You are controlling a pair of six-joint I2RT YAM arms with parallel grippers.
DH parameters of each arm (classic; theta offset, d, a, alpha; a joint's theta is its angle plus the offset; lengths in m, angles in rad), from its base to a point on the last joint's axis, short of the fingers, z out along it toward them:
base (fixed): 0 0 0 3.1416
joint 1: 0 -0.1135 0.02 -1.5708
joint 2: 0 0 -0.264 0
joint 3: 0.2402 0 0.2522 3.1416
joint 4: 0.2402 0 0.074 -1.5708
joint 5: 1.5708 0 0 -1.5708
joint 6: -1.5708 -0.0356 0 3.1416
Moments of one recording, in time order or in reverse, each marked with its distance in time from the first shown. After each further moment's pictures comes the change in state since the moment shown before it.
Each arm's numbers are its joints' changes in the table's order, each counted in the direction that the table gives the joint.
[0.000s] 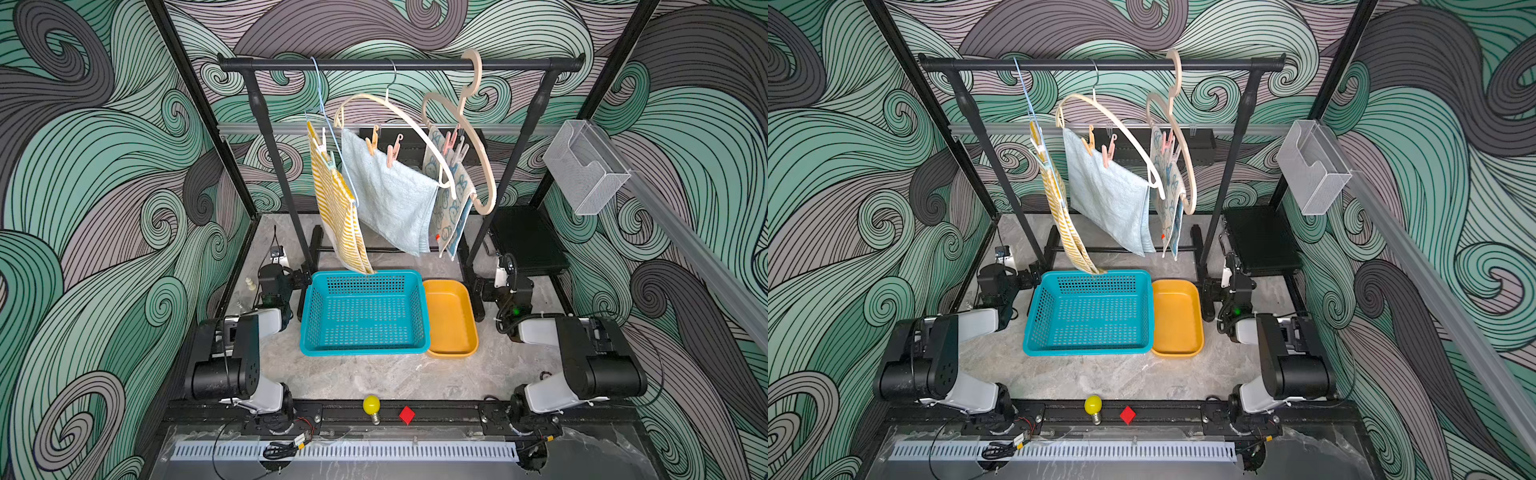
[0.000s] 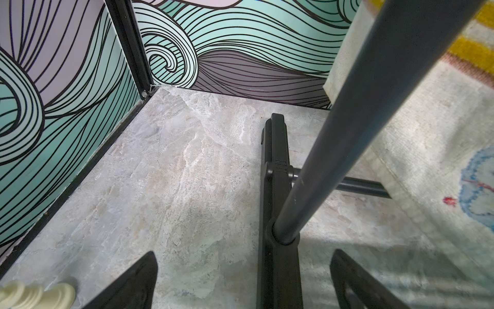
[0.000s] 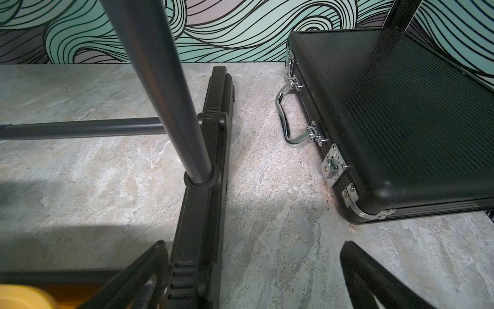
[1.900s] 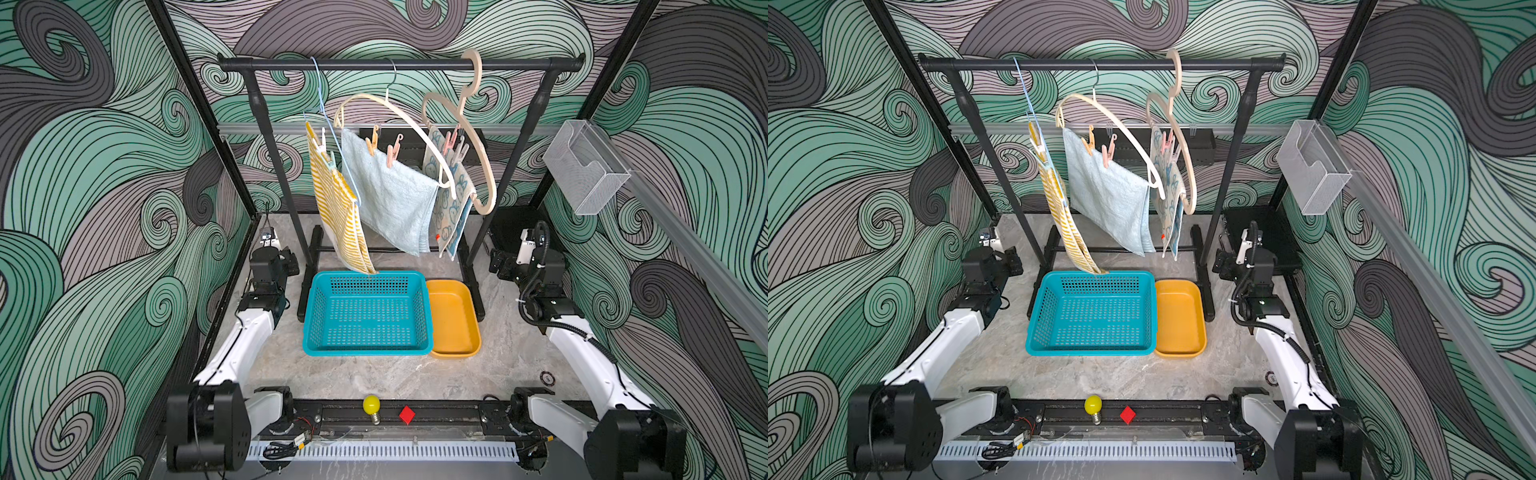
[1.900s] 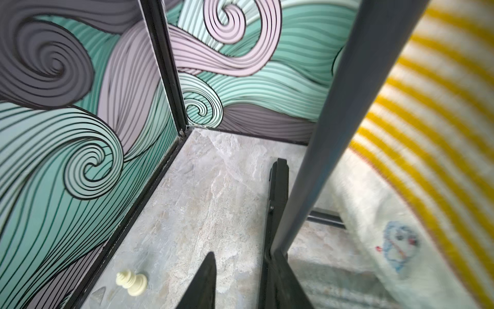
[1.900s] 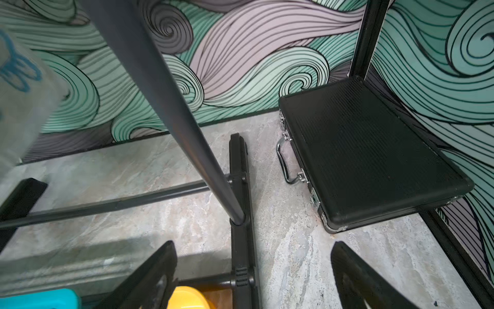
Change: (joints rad) left arm 0.073 0.411 0.214 0.578 -0.180 0.055; right arm -0.001 0.463 0.385 0.819 -0.014 -0.206
